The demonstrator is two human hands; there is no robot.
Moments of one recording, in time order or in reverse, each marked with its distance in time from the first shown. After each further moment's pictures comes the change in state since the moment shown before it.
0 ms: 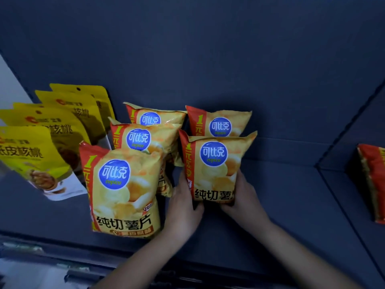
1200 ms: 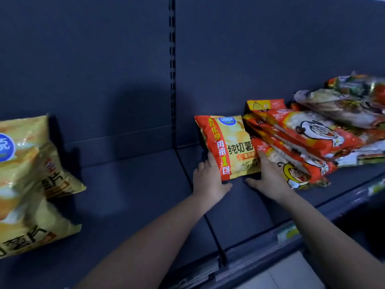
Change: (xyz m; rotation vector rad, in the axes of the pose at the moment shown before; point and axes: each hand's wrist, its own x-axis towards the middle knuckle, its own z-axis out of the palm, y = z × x) left_hand 0.015 0.247 0.314 0.248 -0.541 0.342; right_hand -0.153 0.231 -0.280 -0.292 0.208 0.729
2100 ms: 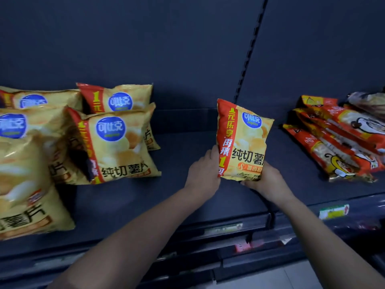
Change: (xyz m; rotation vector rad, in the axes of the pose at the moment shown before) left_hand -0.128 -0.102 -0.086 0.036 0.164 0.069; right_hand -0.088 -0.115 0.064 0.172 -0.158 -0.137
